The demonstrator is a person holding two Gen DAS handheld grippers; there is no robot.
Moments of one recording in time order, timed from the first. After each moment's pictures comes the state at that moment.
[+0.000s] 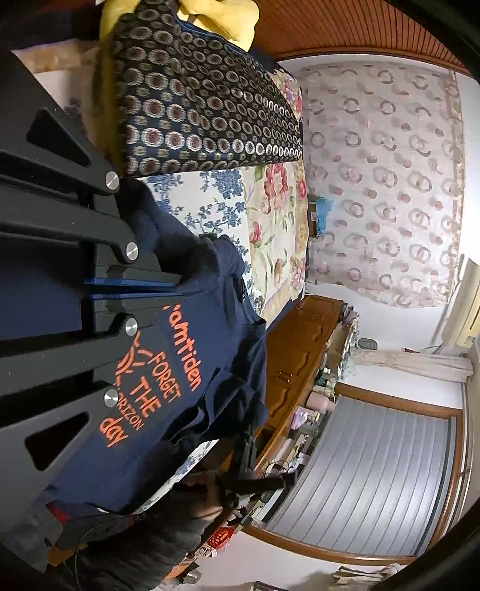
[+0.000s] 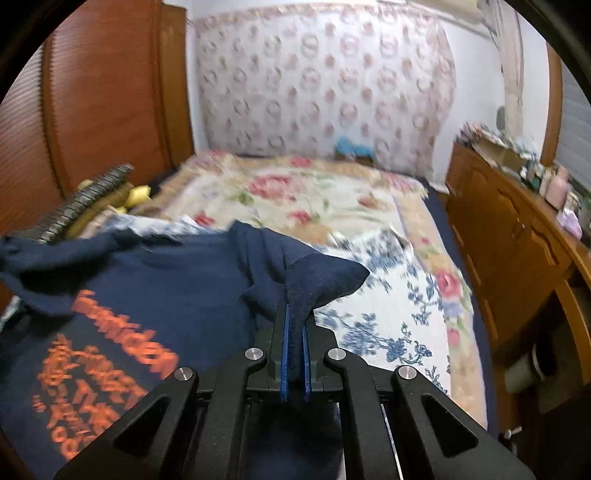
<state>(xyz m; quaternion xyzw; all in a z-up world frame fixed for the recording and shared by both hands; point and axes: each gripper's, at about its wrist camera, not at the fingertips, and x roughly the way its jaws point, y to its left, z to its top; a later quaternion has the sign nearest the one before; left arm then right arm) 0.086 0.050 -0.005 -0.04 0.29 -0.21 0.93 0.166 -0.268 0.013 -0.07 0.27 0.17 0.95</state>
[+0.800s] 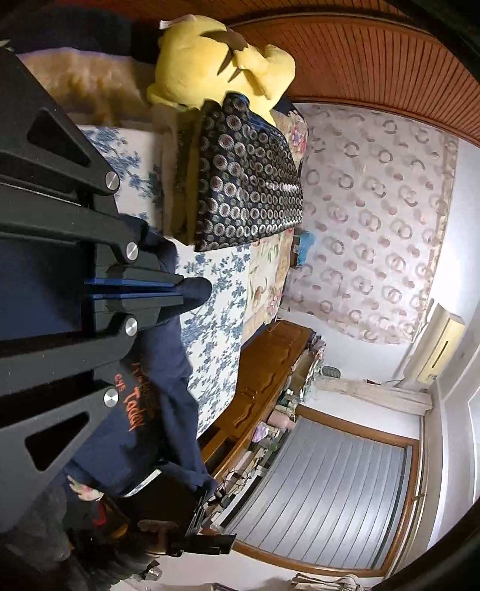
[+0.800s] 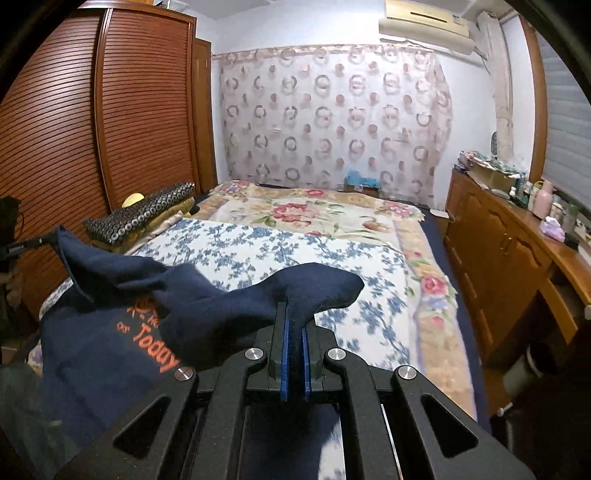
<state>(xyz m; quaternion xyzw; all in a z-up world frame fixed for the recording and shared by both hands) -0.018 0.120 -0.002 -0.11 0.26 -0.15 0.95 -0.042 -0.347 0.027 -0.06 0.21 0.19 0.96</state>
